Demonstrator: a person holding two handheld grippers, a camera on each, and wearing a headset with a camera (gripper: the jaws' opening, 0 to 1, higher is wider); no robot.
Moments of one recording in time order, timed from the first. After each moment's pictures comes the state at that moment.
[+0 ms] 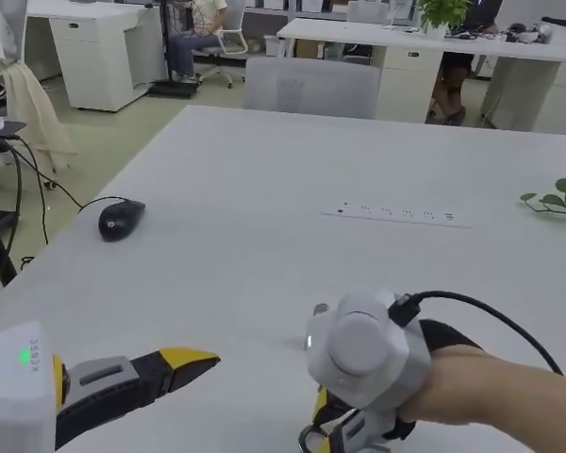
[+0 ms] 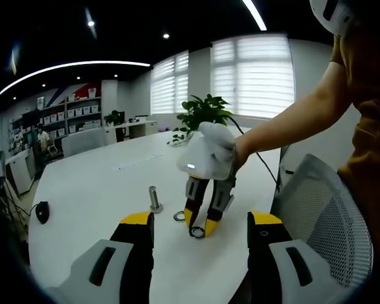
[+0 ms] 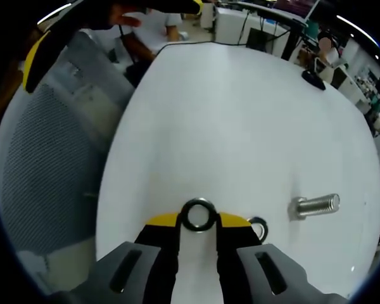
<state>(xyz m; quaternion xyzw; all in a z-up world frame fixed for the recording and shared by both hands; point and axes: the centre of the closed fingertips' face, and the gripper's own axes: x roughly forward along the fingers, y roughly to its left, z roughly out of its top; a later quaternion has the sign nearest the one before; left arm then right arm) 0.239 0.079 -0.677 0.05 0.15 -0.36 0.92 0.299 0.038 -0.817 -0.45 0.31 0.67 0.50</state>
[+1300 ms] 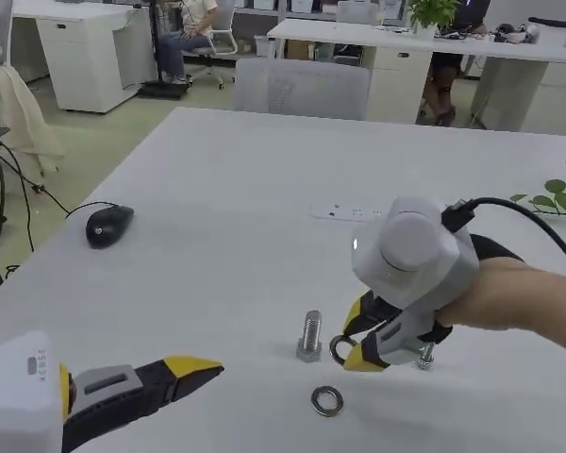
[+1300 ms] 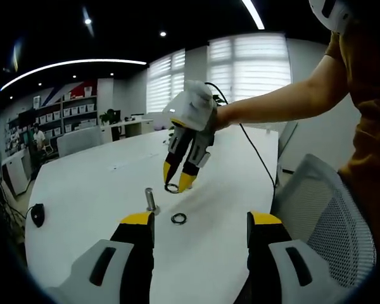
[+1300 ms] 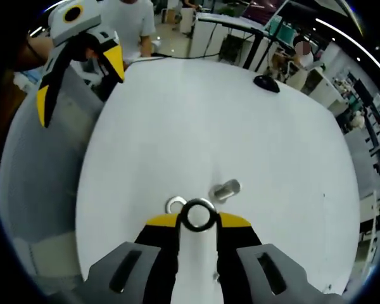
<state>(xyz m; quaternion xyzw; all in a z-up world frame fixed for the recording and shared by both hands) 0.249 0.071 -0.679 0.05 0.15 -0.37 0.91 0.387 0.028 -0.747 -0.46 0.28 0.63 0.56</state>
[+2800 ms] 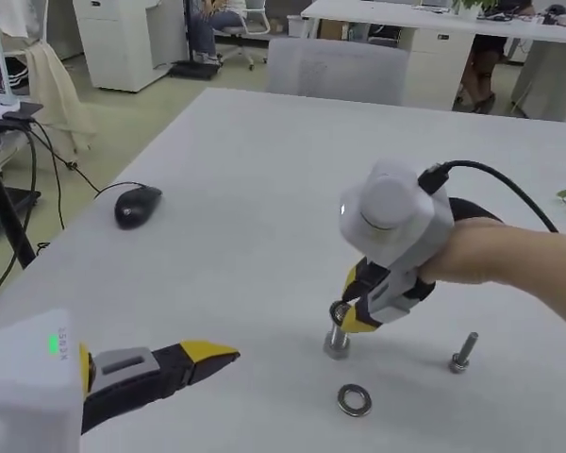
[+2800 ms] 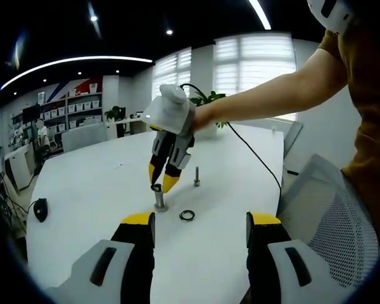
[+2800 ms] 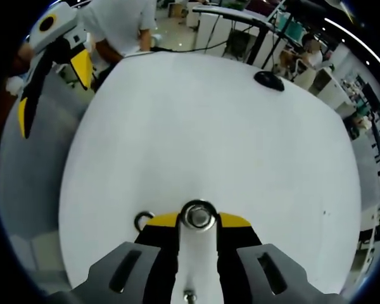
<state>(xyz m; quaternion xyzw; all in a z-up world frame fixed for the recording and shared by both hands) 0.262 0.089 -0.686 0.04 0.16 -0.35 0.92 0.423 0.069 -0.763 -0.48 0.29 0.64 0.53</state>
